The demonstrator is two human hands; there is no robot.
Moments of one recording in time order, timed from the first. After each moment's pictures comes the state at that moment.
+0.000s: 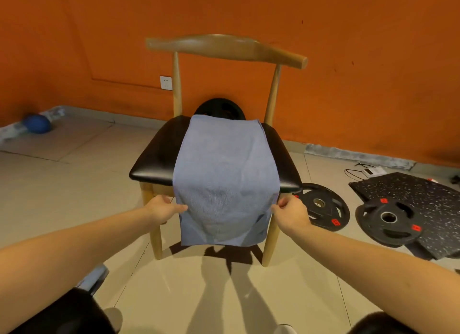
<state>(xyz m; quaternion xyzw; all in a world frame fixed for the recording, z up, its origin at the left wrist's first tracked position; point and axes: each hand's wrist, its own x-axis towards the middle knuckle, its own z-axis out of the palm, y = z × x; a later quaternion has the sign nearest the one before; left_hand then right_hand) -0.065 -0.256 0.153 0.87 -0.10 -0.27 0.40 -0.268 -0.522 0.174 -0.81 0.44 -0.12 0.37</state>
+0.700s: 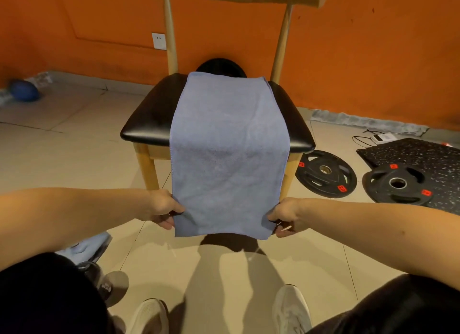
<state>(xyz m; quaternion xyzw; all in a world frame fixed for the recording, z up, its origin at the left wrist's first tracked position) -0.070 -0.242 0.084 0.83 -0.11 -0.46 0.29 -0.277 -0.520 0.089 -0.70 0.47 0.22 0.48</state>
